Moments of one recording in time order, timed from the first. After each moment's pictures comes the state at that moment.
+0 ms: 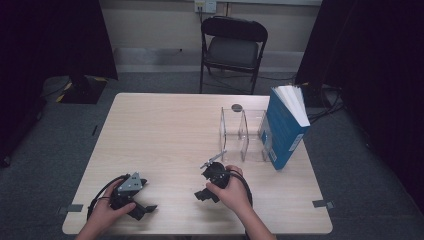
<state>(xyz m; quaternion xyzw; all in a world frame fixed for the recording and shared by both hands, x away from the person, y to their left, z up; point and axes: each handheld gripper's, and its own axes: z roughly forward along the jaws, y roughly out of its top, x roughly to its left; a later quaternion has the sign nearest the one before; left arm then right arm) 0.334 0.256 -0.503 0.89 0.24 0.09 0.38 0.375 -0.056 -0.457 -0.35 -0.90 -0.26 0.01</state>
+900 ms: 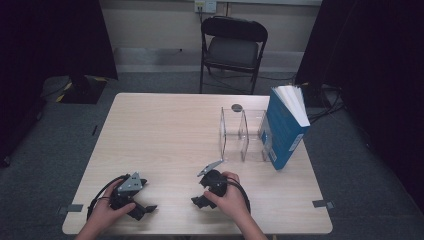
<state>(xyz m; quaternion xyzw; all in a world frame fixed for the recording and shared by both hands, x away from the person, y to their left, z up) 0.334 0.256 -0.503 0.89 0.24 0.09 0.38 0.362 -0.050 -0.478 -0.32 -0.90 -0.29 -0.02</state>
